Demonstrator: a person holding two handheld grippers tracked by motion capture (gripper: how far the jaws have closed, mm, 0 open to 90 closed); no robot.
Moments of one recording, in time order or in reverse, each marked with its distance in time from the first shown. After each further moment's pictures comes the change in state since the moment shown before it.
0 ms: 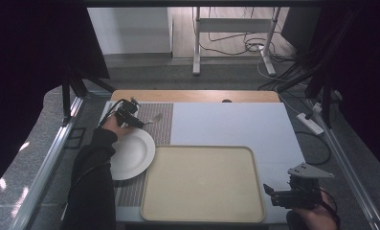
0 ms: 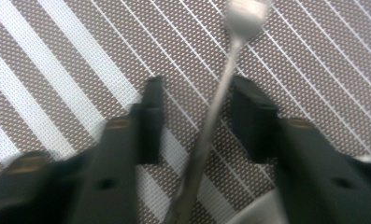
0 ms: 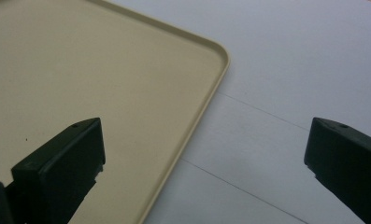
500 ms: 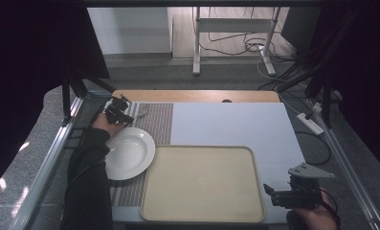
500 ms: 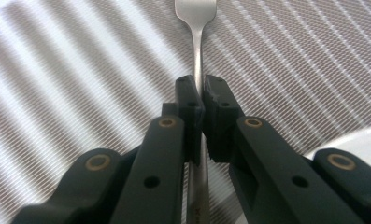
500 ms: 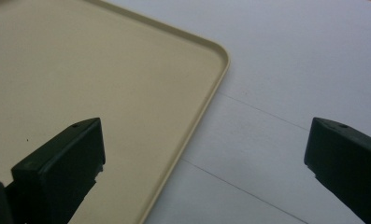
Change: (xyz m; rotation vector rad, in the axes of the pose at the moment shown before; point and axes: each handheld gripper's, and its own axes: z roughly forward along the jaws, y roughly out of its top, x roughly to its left) left arm 0.029 -0.018 -0.024 -0.026 0.031 -0.066; right arm -0.001 0.000 0.000 -0.003 0.003 0.002
